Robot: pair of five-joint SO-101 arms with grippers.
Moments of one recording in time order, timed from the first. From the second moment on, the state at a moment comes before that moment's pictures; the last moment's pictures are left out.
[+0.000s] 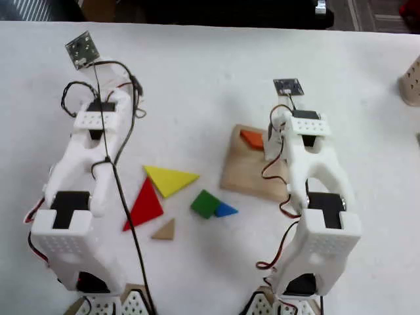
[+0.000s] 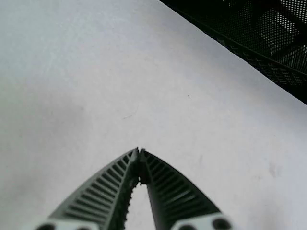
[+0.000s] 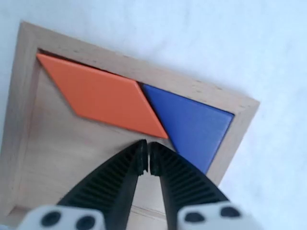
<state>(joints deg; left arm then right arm) -5.6 17.7 11.3 20.6 35.0 0.0 19.1 11.2 57.8 11.2</state>
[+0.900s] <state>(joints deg) -6.5 7.6 18.8 30.9 35.0 -2.5 -7.1 41.4 38.3 13.3</state>
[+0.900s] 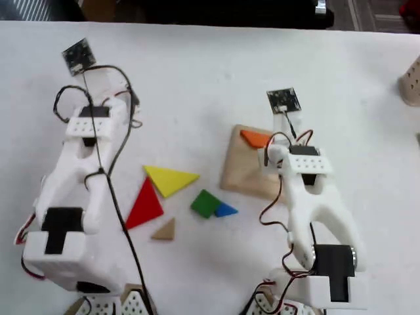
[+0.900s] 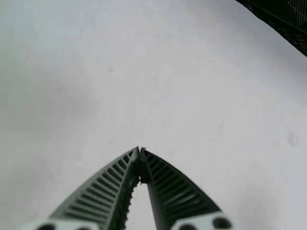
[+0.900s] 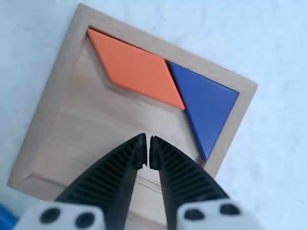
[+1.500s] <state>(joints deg) -17.5 -2.1 38.3 28.9 13.3 -8.3 -10.9 39.5 48.2 13.5</state>
